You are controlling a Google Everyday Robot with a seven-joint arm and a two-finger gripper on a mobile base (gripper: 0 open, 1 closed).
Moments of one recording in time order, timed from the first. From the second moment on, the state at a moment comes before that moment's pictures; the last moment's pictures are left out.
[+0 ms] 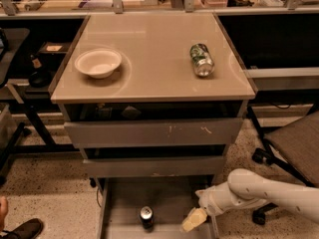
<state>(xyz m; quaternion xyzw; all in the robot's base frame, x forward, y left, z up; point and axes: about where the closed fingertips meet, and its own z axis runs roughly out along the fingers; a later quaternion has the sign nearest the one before) 0.433 -0.117 0.385 -0.42 0.84 0.31 0.16</state>
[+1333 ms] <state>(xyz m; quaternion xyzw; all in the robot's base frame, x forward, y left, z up) 0.434 -0.076 0.282 -0.35 0.83 0.38 0.20</state>
